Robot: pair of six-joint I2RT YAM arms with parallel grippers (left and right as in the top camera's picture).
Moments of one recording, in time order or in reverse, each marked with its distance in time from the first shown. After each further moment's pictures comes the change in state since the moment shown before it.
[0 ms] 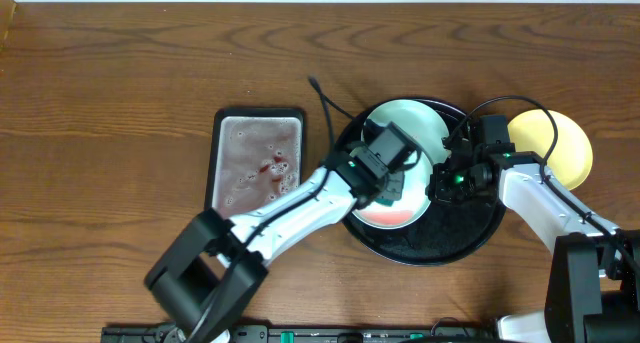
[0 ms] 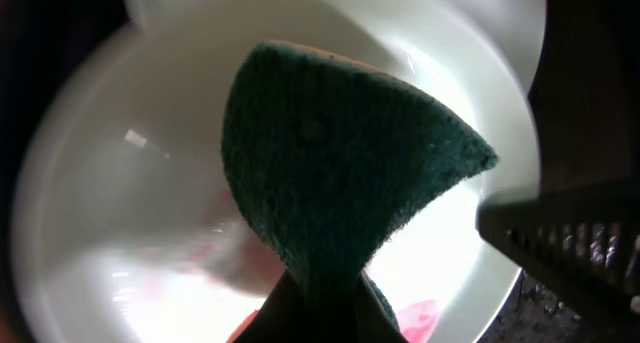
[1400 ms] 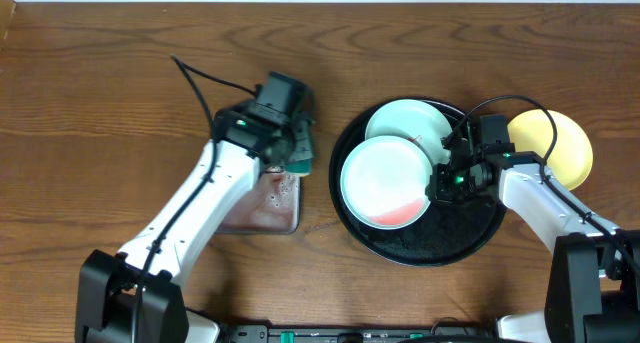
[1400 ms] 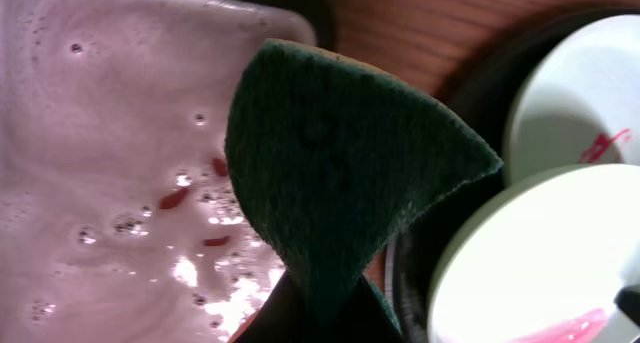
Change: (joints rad) left arm 0.442 -0.252 -0.010 -0.314 0.048 0.123; right arm 0.000 0.000 0.000 -0.001 0.000 -0.021
